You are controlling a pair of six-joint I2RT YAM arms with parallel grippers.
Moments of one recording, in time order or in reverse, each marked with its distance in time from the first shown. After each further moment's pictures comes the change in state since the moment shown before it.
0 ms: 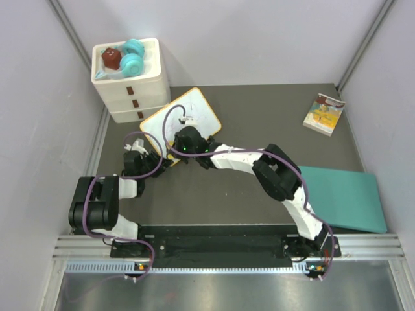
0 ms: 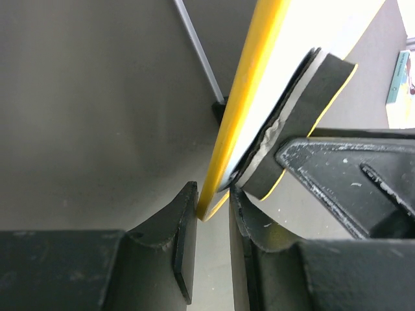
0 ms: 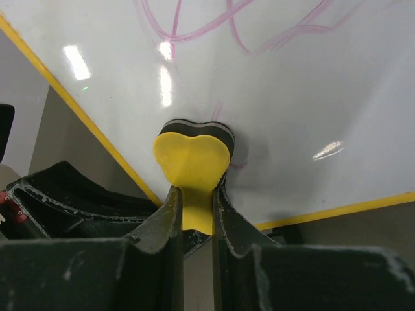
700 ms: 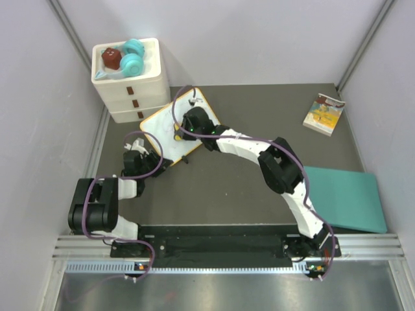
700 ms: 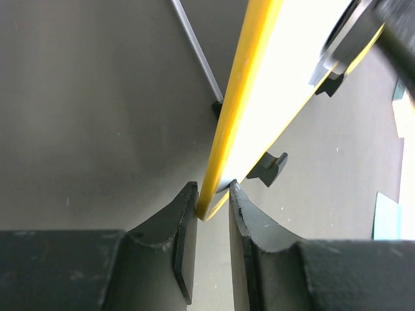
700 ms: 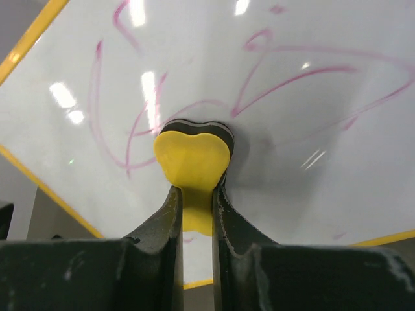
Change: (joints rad) left arm 0.001 -0.015 0.004 -0.023 -0.008 0.027; right arm -0.103 0.047 0.174 -0.115 -0.010 -0.020
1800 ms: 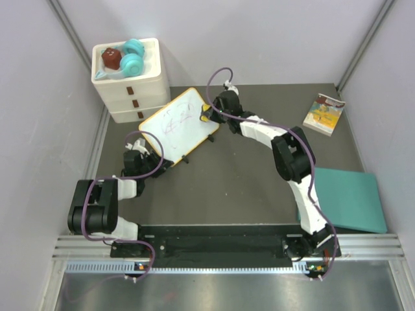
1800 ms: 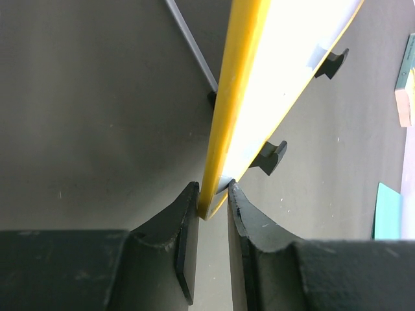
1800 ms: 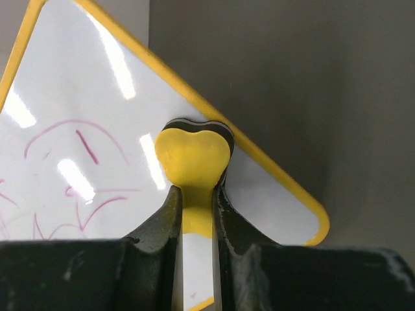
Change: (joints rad) left arm -0.003 -0.020 0.008 -0.050 0.017 0.023; right arm -0.268 0.021 -0.029 0.079 -0.128 0.066
